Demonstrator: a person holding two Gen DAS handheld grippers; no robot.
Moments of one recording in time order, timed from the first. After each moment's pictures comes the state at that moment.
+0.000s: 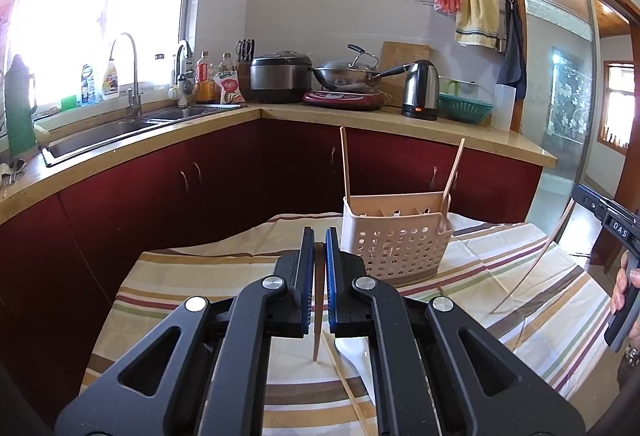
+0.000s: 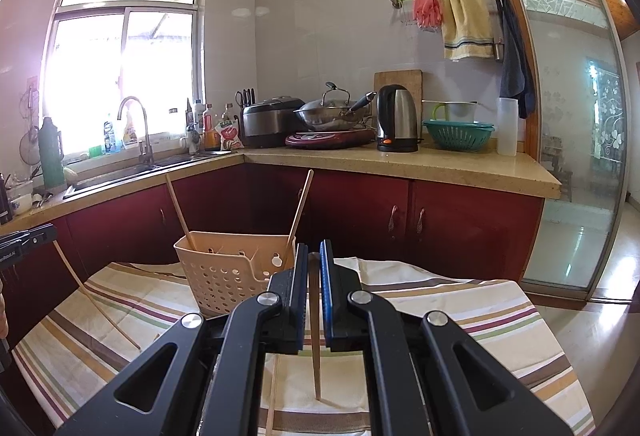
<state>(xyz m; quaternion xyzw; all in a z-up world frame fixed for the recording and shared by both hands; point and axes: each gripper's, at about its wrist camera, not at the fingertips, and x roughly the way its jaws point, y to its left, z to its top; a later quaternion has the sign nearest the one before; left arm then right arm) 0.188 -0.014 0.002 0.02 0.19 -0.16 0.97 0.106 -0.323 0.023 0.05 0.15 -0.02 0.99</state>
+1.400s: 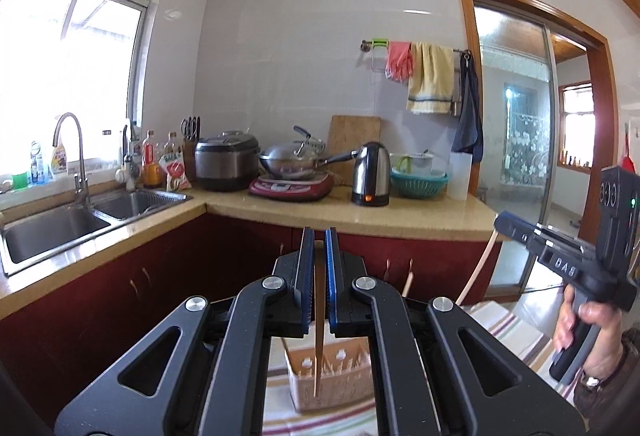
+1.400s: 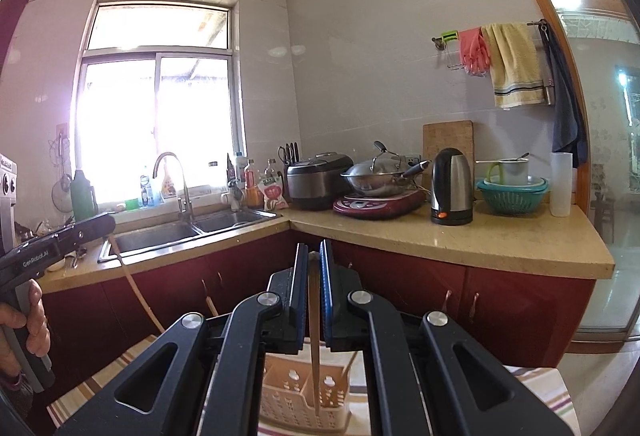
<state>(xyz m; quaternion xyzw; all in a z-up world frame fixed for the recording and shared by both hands) 0.252 -0.076 0.142 0.01 0.08 -0.25 0.97 0.194 -0.313 0.131 0.06 0.08 0.06 0.99</state>
